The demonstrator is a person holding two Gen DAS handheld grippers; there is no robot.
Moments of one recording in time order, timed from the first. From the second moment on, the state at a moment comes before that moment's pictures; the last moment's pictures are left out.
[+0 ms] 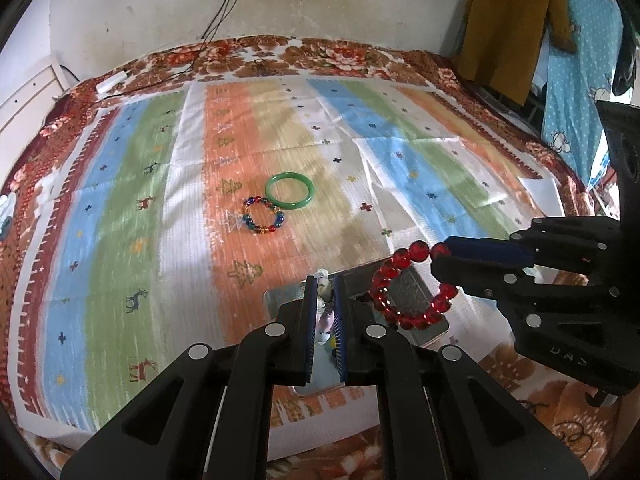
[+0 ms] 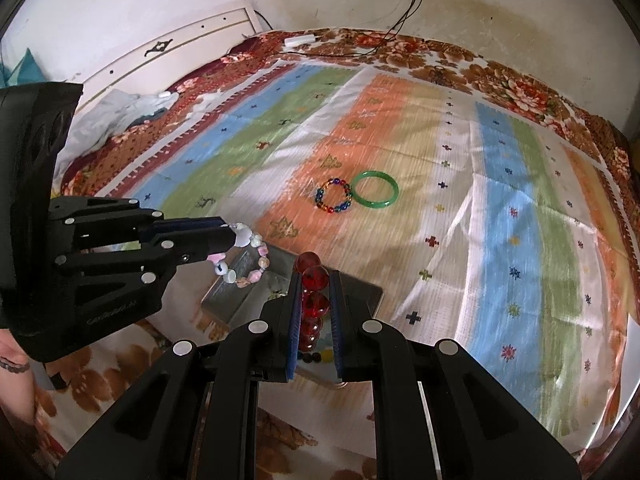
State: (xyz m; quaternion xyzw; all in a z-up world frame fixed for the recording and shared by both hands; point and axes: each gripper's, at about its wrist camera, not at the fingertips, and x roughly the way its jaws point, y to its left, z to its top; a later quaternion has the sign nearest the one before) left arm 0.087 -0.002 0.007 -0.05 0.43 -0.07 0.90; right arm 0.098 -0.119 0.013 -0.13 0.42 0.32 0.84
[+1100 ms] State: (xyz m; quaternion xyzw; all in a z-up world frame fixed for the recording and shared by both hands) left arm 0.110 0.032 -0.019 -0.06 0.46 0.00 0.89; right arm 0.138 -0.135 -0.003 -0.11 0.44 0.28 0.85
